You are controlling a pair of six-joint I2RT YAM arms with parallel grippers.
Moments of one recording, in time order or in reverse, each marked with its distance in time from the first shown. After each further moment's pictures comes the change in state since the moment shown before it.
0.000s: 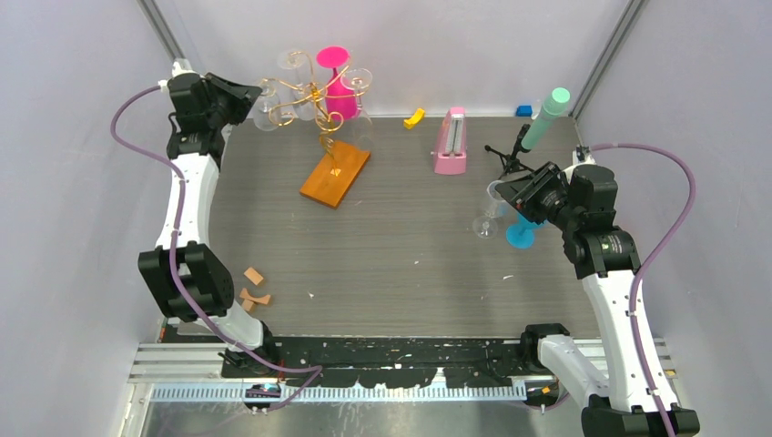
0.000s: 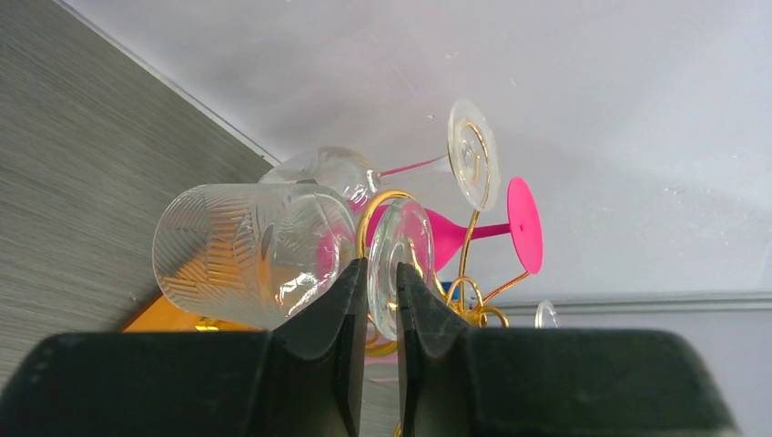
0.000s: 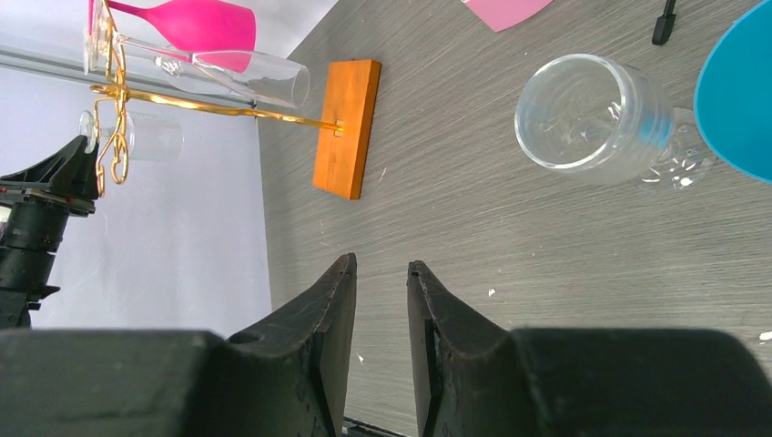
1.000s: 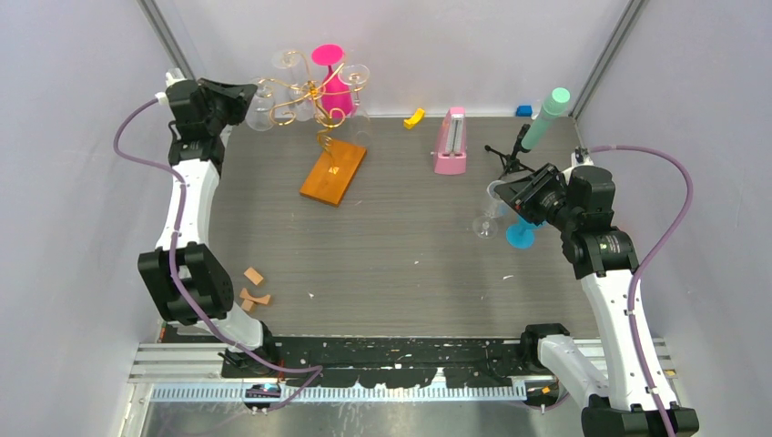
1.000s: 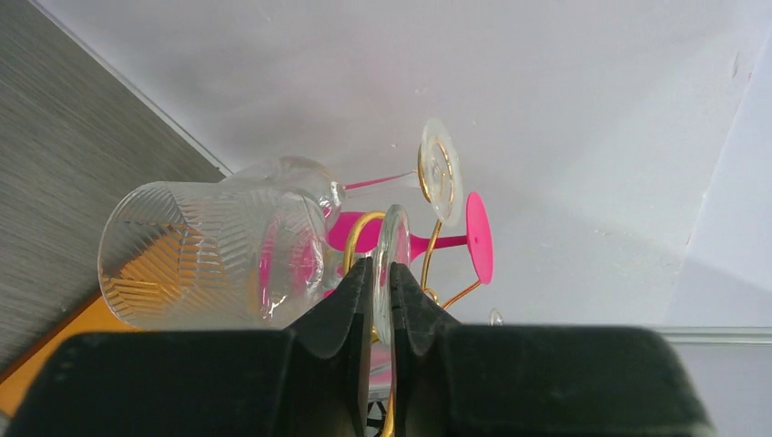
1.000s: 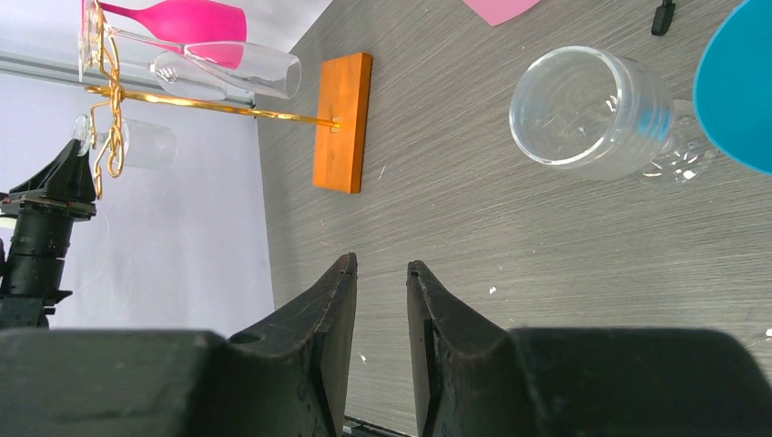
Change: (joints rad) left arm 0.016 -0.019 -0.074 0.117 -0.019 -0.170; right arm 0.000 0.000 -0.019 0.009 0.000 0.016
